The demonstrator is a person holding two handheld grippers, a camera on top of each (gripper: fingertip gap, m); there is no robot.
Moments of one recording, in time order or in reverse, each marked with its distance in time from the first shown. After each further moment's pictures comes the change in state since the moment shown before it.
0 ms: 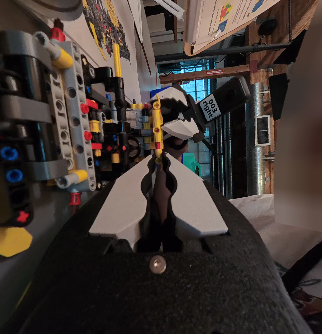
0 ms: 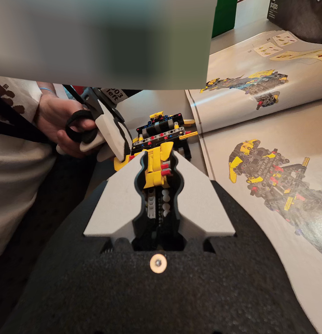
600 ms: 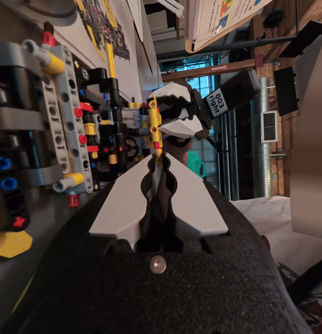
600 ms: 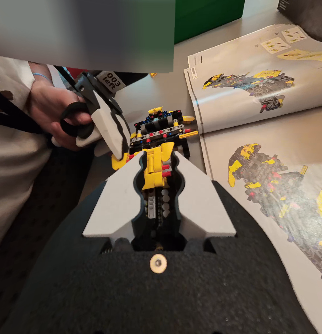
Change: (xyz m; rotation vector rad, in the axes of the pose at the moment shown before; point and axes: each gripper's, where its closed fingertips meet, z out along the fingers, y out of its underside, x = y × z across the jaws) left arm 0.002 0.000 -0.003 -0.007 -0.024 0.038; right arm -0.001 -0.001 0.004 -0.069 0.003 -0.044
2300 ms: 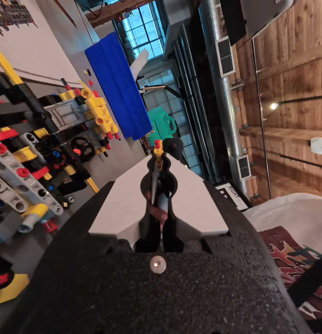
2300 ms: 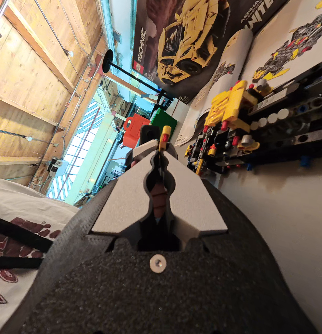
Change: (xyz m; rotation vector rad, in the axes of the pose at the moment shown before) left arm 0.041 0.016 -0.021 -0.265 0.312 0.171; right arm -0.084 -0.016 0.001 0.907 0.356 0.837
